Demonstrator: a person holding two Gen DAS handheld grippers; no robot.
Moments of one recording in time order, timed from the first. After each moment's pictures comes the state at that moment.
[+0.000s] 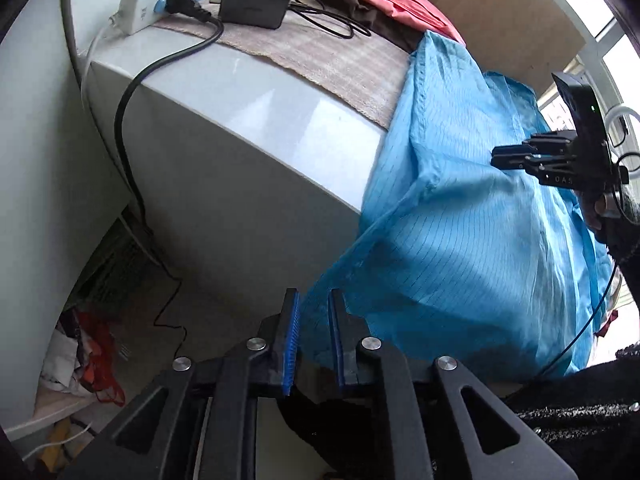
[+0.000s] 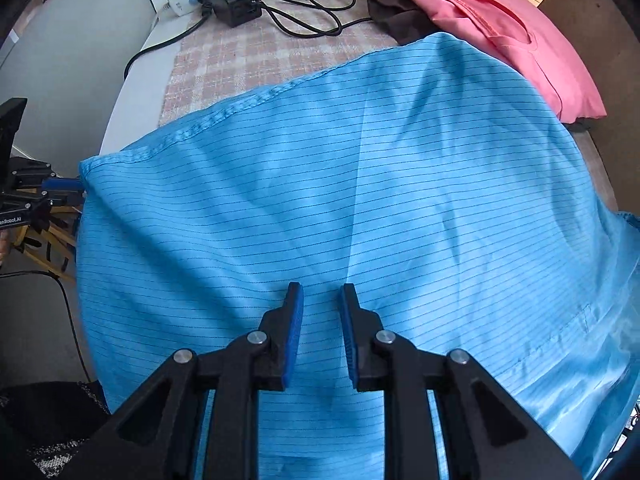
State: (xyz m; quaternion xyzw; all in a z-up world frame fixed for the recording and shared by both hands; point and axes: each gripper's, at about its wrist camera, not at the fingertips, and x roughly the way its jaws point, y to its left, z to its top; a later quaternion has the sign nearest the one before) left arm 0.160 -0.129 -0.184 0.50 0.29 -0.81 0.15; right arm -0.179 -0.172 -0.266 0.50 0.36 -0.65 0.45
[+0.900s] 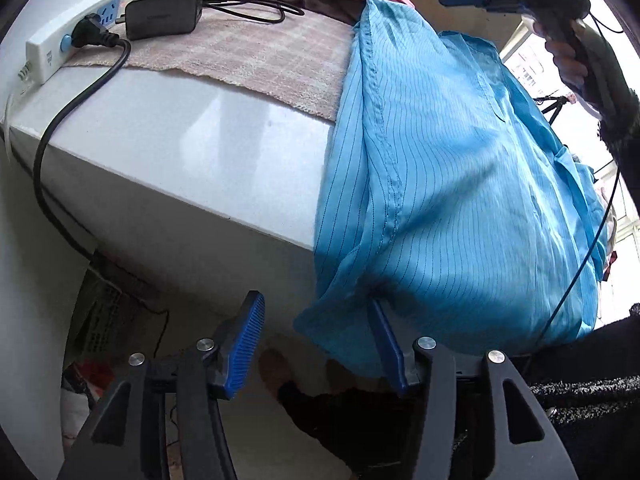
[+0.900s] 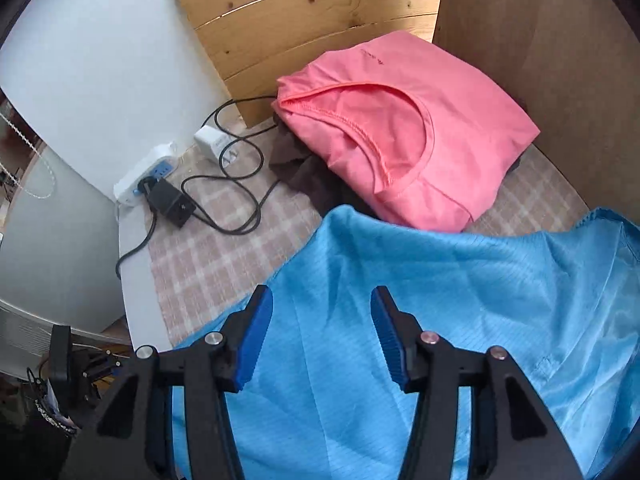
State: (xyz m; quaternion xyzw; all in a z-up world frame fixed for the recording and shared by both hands) left arm 0.119 -0.141 -0.195 0.52 0.24 -0.82 0.06; right arm -0.288 -0.218 -0.166 0.51 0.17 -0.74 0.40
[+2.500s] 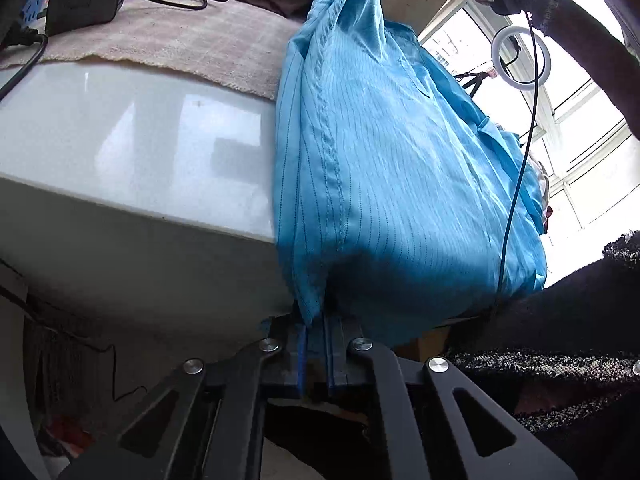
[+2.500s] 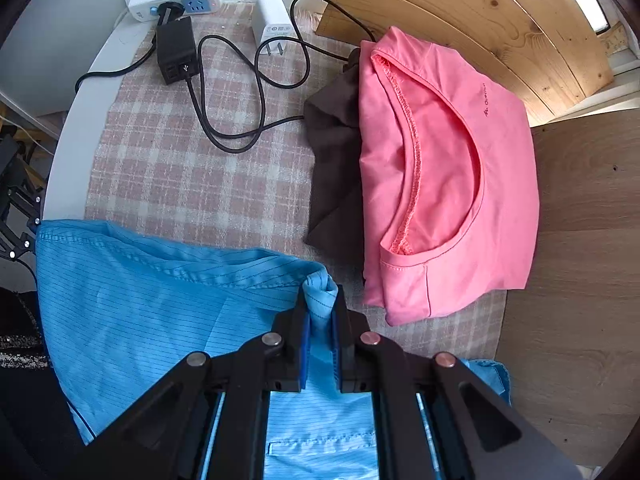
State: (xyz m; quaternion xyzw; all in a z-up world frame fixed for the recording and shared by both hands) left arm 0.106 -0.134 -0.211 0.48 0.24 -0.84 -0.10; right arm -0.287 -0.281 -0.172 0.41 0.54 -0.59 0.43
